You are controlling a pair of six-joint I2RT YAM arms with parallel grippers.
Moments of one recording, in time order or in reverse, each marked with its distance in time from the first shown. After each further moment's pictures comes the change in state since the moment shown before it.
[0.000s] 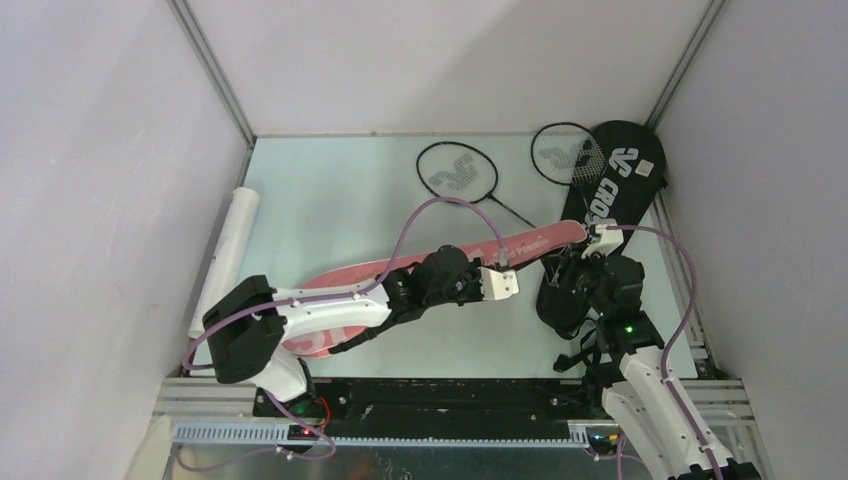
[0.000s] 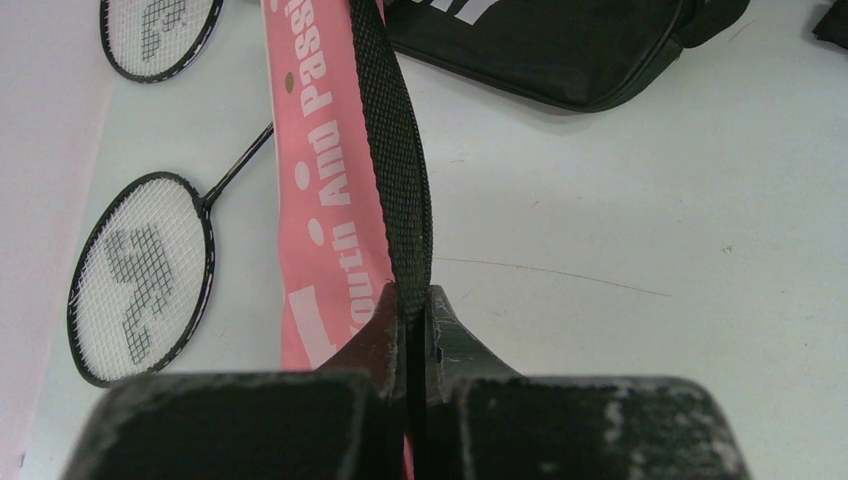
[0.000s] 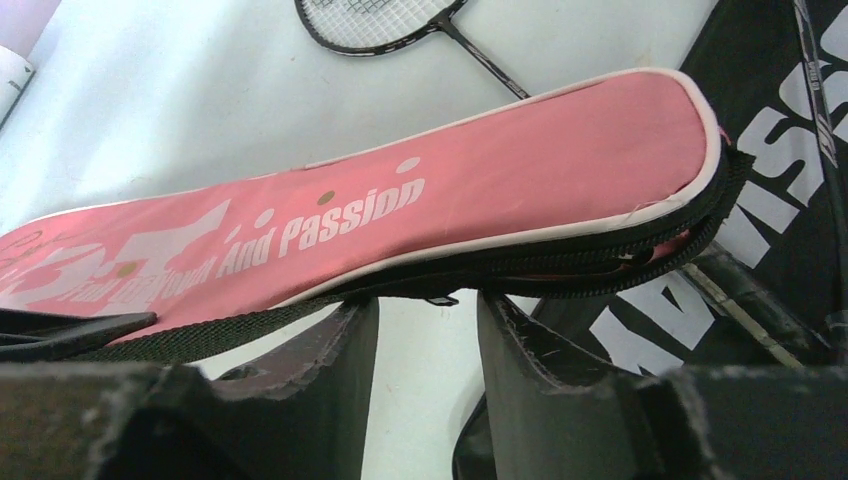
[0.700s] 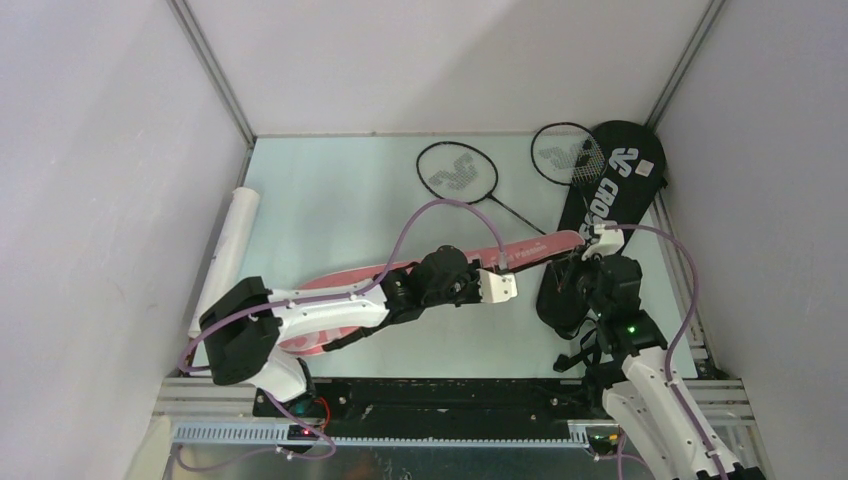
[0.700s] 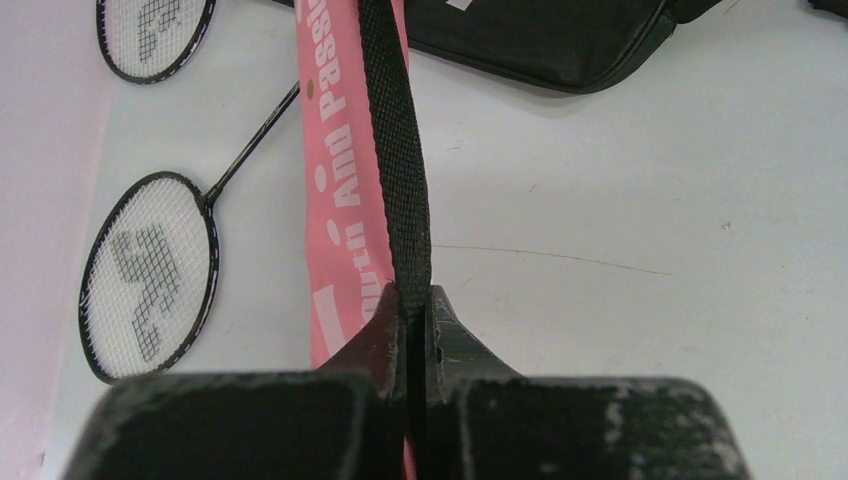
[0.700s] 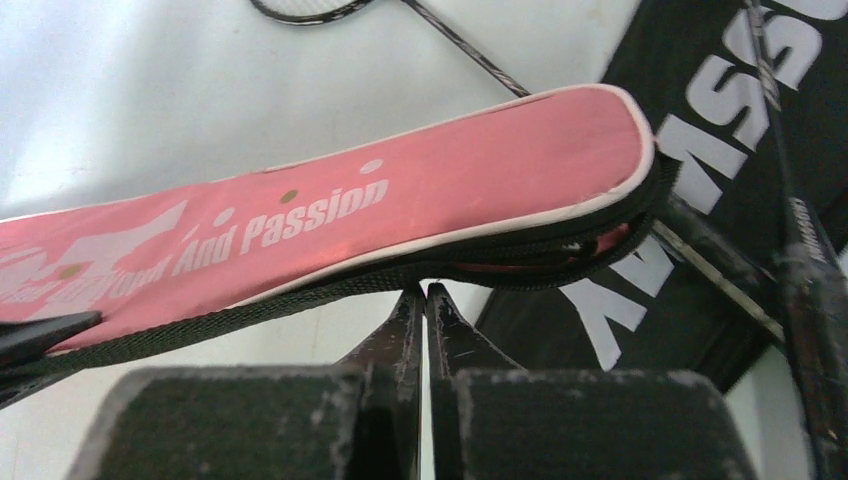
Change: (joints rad) left arm 0.000 -0.017 0.000 -0.045 0.004 0.027; right arm 0.027 -0.027 0.019 -0.107 0.097 -0.011
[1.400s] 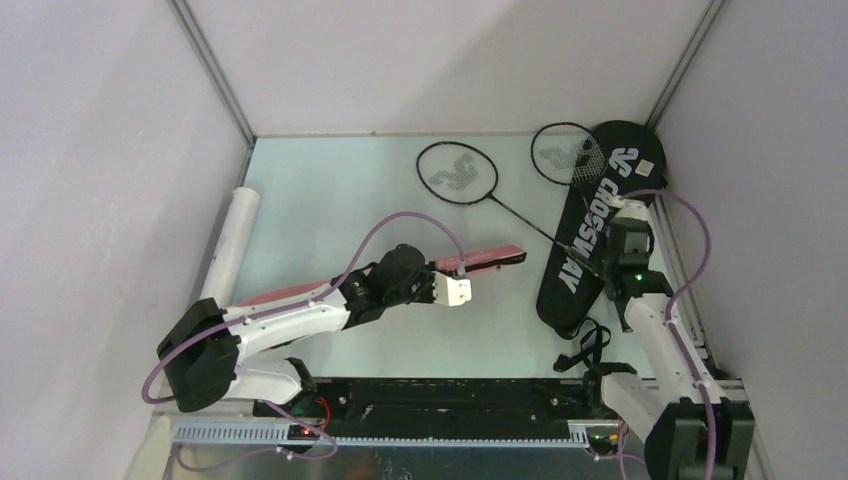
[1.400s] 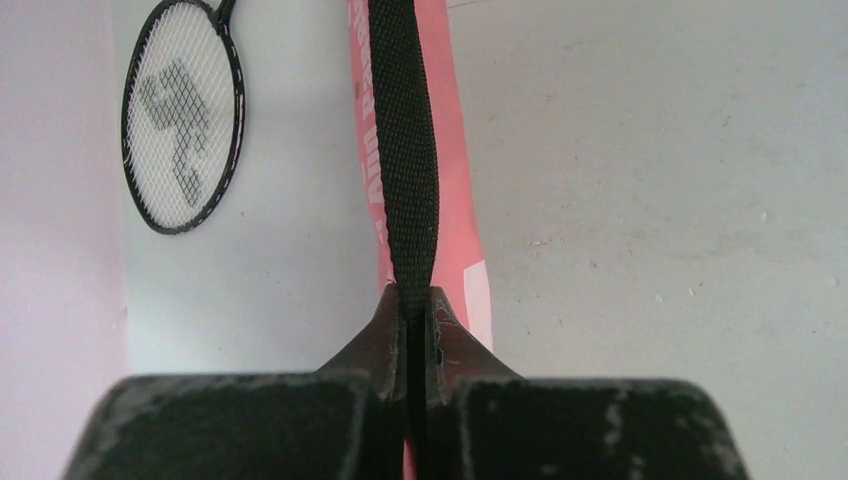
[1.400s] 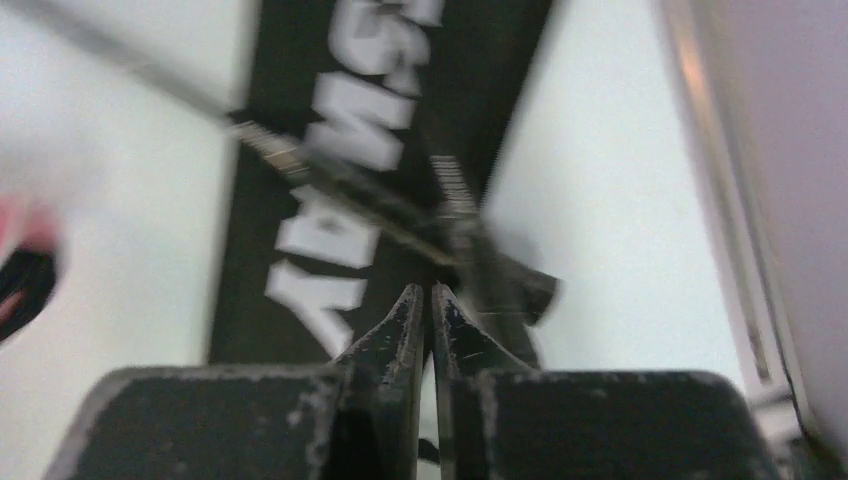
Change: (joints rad) left arm 0.148 -0.224 -0.194 -0.182 -0.039 0.231; right arm -0.225 0.382 0.278 -0.277 0.392 -0.164
